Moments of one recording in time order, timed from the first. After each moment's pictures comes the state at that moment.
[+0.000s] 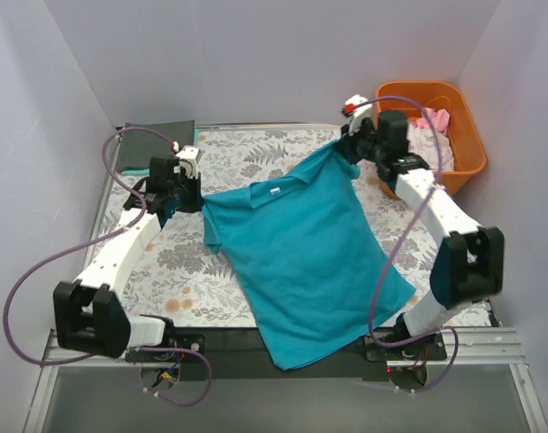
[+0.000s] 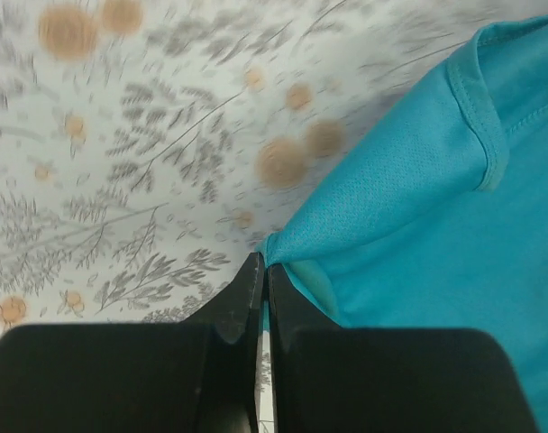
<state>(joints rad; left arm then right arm) -0.20 1.26 1.06 -0.47 0.14 -0.05 0.22 1.53 1.32 -0.09 -0.43 -0.21</state>
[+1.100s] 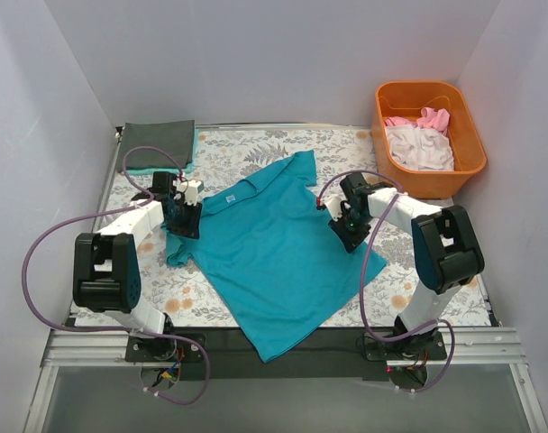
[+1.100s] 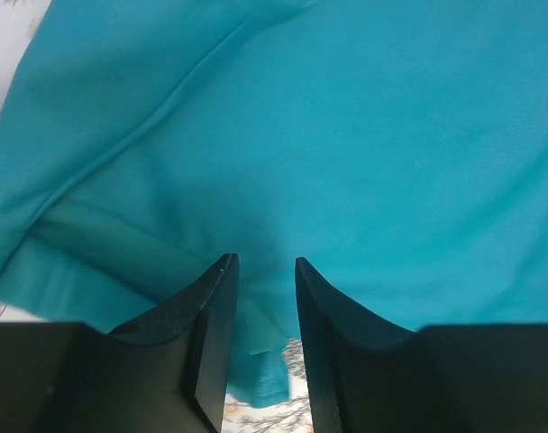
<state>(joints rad) -0.04 1.57 0.95 -0.54 0.27 0.20 0.37 1.74 1.07 -0.75 -0.20 -0.48</state>
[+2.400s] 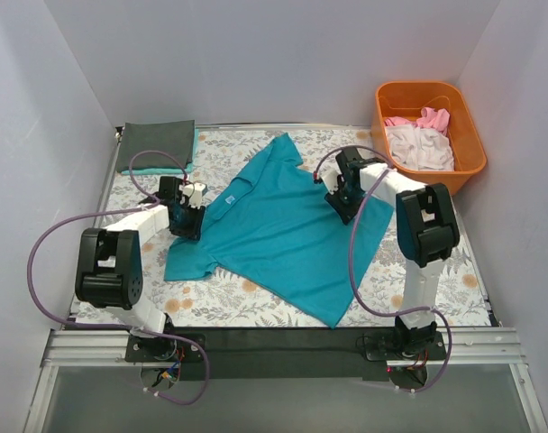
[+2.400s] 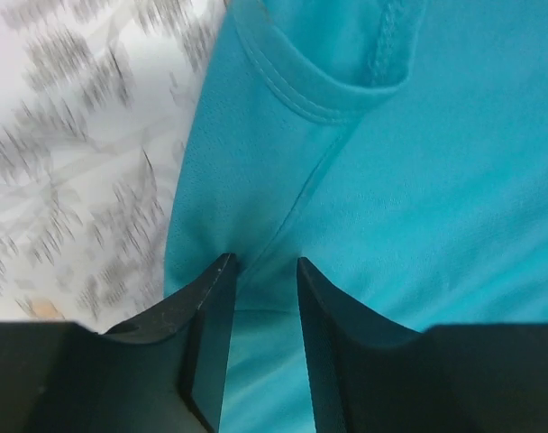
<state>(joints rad) -0.08 1.65 0.94 -0.41 0.17 0.21 0.33 1.97 1.38 -0.76 -0.12 -0.50</state>
